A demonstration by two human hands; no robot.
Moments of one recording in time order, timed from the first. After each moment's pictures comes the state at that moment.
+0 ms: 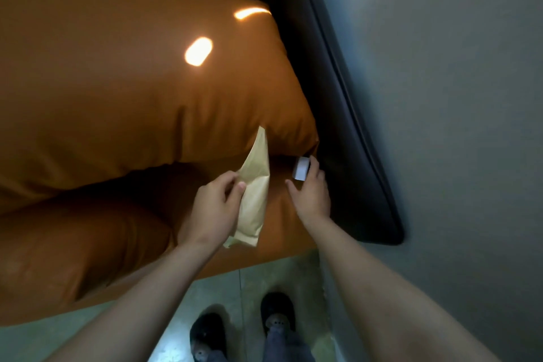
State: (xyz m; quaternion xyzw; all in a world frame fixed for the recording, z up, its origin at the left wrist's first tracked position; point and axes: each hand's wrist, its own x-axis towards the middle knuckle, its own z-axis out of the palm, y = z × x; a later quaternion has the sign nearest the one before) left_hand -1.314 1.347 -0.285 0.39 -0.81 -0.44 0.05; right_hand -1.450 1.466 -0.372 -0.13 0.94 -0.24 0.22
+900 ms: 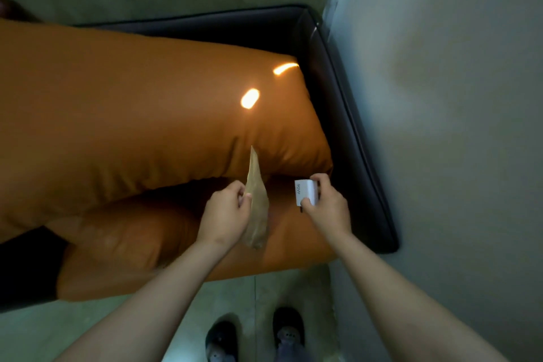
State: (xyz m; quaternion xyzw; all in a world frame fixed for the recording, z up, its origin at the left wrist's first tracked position) left_hand -1.277 1.342 -0.187 0.41 -0.83 -0.37 0.04; right_hand -1.426 1.475 -0.258 -0.25 0.90 -0.28 0.22
